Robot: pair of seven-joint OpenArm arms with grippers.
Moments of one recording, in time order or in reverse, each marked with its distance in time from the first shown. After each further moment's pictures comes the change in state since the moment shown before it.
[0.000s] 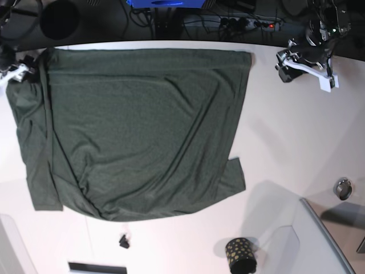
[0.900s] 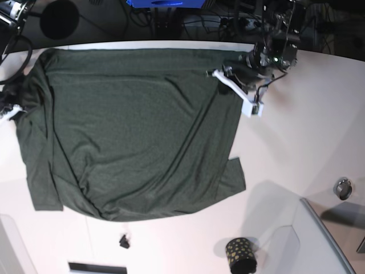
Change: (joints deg) left arm -13.7 -0.5 29.7 -8.9 7.7 0.0 0.2; right arm 18.4 3.7 -4.1 -9.9 -22.9 0.2 5.8
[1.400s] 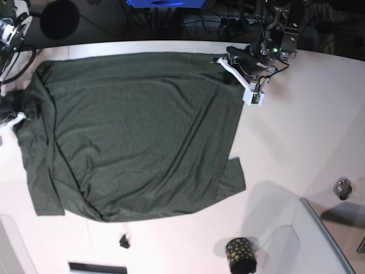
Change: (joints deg) left arm 1.7 -0.8 -0.9 -7.0 4.0 -2.9 -5.4; right arm 8.6 1.5 0.7 -21.2 -15.5 0.5 22.6
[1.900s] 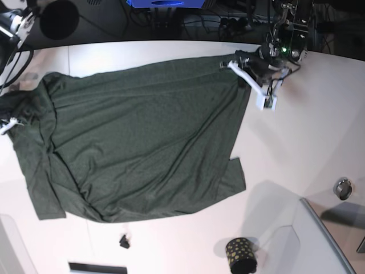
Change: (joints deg) left arm 1.4 -0.2 -3.8 11.7 2.5 2.6 7.4; right arm -4.7 -4.2 0.0 21.8 -3.3 -7.1 -8.8
